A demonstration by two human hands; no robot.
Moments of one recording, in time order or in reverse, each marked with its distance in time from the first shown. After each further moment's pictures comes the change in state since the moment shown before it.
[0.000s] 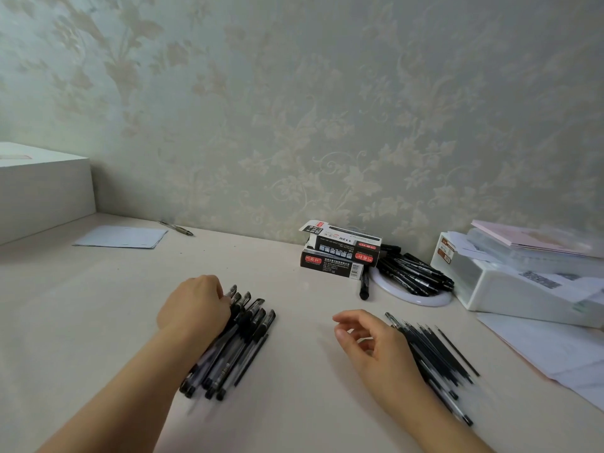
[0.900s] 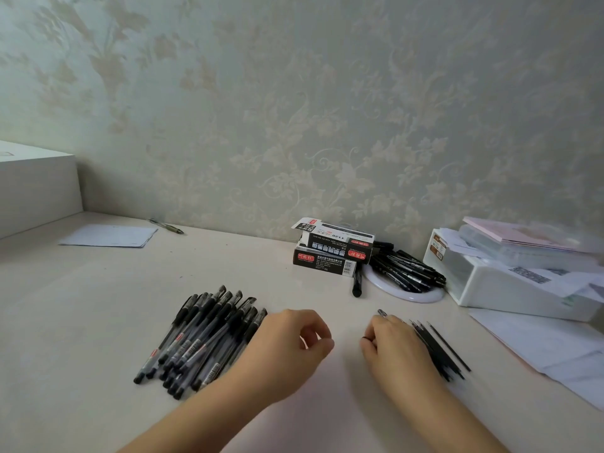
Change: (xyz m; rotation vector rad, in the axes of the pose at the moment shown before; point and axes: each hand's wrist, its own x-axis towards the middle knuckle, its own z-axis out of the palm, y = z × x) left_hand -0.077 0.074 0.026 -0.526 -0.283 0.470; right_hand 0.006 -0.002 -0.024 -0.851 -0.087 0.111
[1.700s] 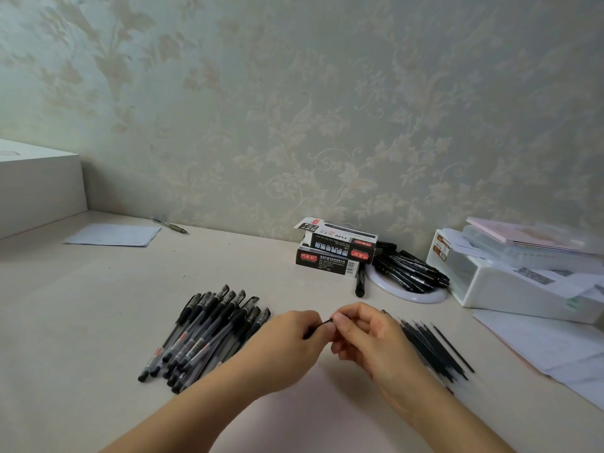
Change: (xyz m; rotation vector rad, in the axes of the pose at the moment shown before) left_hand 0.005 0.003 -0.006 0.038 -0.121 -0.072; right_hand -0.004 -0.026 -0.005 1.427 -0.216 0.090
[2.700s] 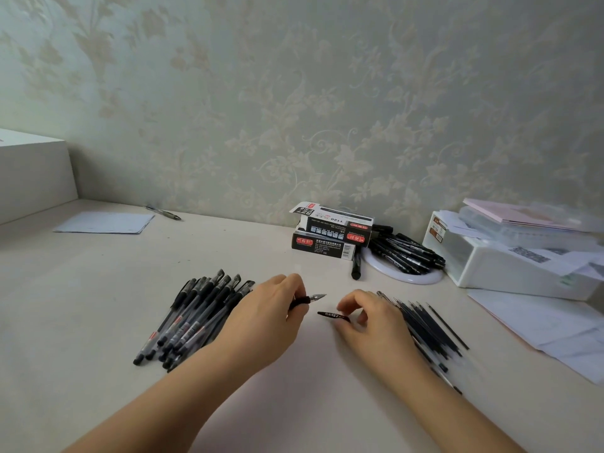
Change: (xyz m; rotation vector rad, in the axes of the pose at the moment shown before) left_hand 0.005 -0.015 -0.007 0.326 0.198 0.155; right_hand 0.012 0.029 -0.021 -0.983 0.210 -0.314
